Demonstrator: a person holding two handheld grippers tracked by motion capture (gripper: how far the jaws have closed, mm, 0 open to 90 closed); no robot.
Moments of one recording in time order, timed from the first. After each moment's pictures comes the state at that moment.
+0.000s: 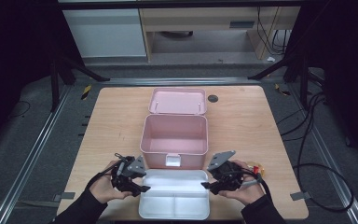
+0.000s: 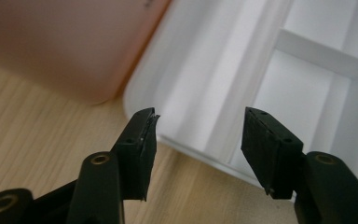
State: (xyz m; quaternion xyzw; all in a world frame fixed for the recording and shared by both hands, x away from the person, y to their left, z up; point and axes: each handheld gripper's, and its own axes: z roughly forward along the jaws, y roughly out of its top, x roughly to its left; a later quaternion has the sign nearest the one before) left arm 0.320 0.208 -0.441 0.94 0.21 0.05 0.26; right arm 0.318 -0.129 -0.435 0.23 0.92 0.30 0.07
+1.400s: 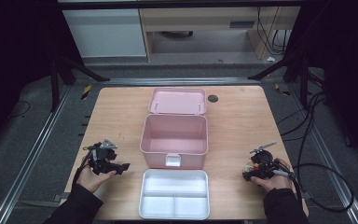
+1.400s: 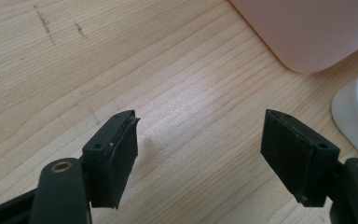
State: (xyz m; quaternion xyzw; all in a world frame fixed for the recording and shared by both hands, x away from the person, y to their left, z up) left arm 0.363 0.287 -0.473 0.84 0.45 0.11 0.28; right arm 0.358 -0.244 -0.483 0.53 0.83 0.16 0.10
